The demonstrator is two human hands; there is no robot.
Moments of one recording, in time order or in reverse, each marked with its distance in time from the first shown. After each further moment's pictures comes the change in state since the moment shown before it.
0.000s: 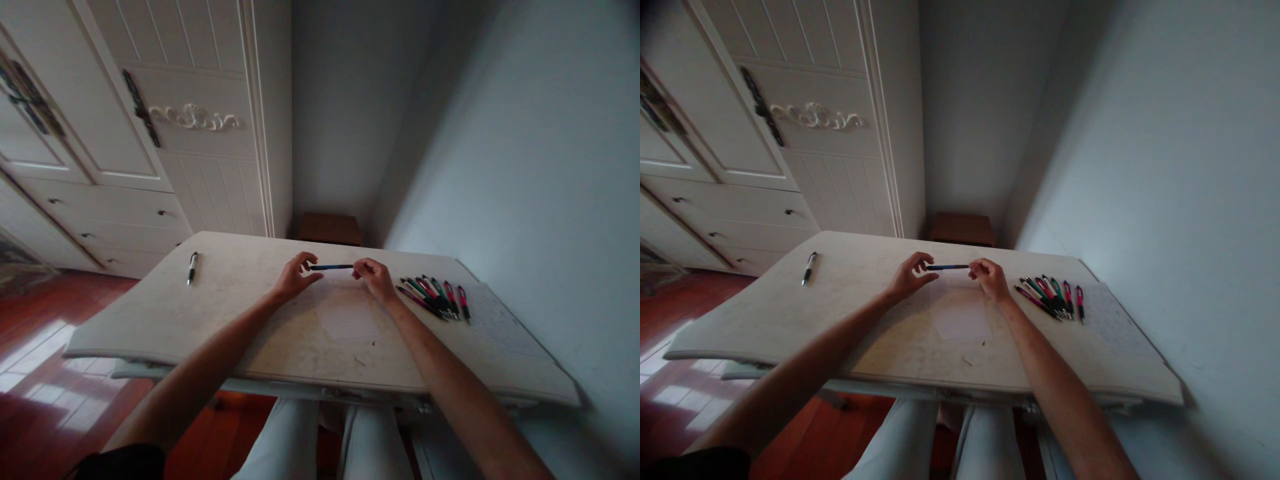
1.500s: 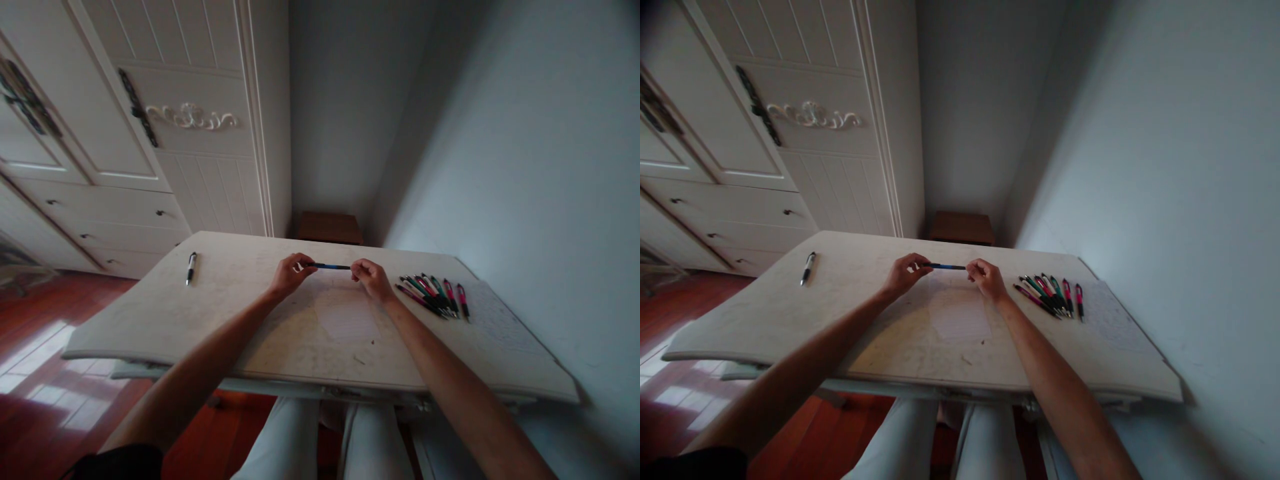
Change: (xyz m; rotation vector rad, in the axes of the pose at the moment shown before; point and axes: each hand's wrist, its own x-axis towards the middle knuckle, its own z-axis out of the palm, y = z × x) left_hand 0.003 -0.001 -0.004 -0.001 0.062 -0.083; right_hand -0.005 -0.003 0.003 -0.070 -0.057 -0.012
